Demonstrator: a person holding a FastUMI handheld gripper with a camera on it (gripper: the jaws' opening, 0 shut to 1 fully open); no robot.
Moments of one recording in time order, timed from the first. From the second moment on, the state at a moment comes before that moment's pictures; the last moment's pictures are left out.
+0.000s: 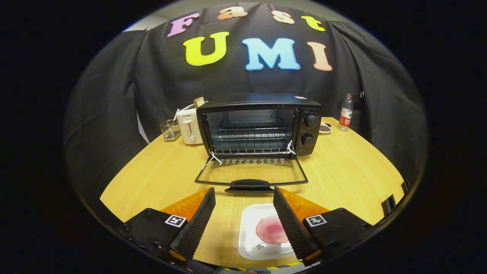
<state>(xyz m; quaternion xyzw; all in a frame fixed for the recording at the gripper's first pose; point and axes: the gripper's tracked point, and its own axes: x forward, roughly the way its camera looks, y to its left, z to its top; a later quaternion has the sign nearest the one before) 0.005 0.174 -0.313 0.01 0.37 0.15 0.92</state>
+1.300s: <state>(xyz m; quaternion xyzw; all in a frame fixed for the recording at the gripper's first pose) -0.004 0.063 -0.387 0.10 0.66 0.23 0.70</state>
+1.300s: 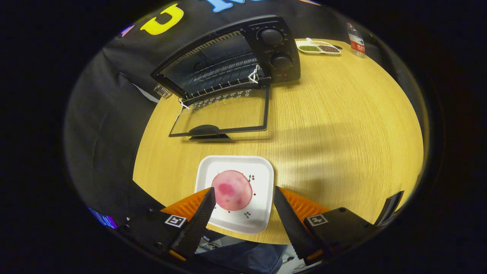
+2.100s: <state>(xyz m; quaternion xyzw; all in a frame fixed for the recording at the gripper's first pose) -0.017 0.049 -0.420 0.09 0.73 0.23 0.64</state>
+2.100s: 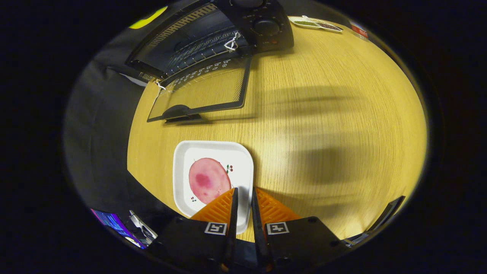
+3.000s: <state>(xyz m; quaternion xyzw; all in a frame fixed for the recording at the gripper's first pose) -0.036 0.072 -0.392 0.23 0.71 0.21 0.63</state>
